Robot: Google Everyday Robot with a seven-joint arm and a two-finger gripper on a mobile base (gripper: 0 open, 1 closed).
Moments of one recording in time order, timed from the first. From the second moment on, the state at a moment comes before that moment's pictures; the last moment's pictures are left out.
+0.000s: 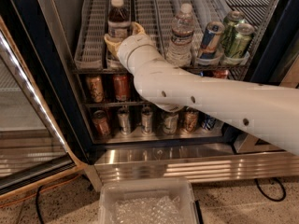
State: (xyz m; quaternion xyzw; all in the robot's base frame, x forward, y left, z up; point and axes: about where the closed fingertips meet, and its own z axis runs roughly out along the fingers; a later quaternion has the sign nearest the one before) arm 0.685 0.068 0.952 -0.22 0.66 0.07 0.71
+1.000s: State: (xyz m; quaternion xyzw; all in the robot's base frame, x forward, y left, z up) arm 0.683 0.076 0.949 -0.22 0.67 0.07 0.71
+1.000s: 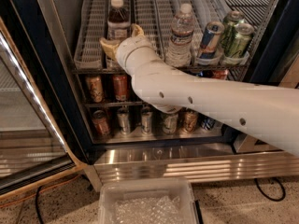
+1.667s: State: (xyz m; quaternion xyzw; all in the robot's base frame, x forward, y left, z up) arm 0.675 0.078 0.949 -0.22 0.67 0.08 0.71
